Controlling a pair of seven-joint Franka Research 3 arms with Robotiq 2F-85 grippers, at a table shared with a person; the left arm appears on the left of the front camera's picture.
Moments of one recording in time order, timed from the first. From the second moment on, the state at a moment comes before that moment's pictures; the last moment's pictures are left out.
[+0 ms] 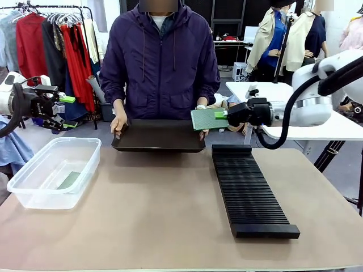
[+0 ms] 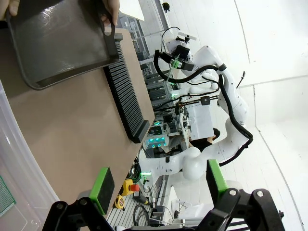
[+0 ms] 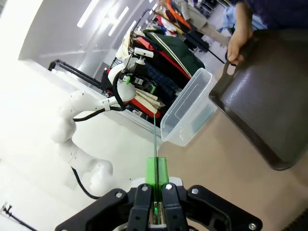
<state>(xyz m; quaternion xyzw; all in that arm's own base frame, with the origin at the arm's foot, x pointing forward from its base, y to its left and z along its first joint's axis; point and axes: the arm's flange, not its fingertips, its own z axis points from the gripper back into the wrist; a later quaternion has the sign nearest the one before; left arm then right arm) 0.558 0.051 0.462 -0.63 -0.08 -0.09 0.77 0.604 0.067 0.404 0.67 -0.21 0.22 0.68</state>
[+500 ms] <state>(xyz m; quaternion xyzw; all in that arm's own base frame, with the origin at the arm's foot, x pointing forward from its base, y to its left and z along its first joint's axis) 0.558 0.051 0.462 -0.63 -0.08 -0.09 0.77 0.592 0.001 0.386 0.66 -0.31 0.30 0.62</state>
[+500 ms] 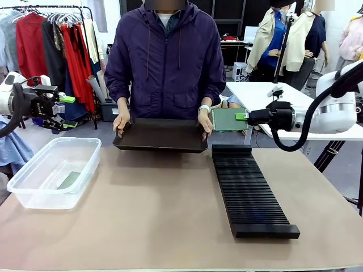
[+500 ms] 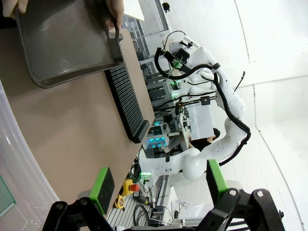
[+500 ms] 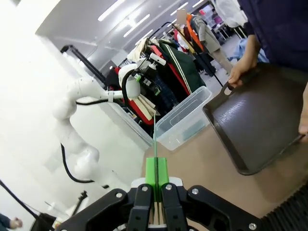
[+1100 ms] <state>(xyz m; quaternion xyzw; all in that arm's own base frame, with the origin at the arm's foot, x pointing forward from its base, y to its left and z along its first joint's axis) 0.558 0.051 0.462 -0.63 -0.08 -0.09 0.77 0.601 -0.046 0.337 0.62 -0.37 0.37 0.59</state>
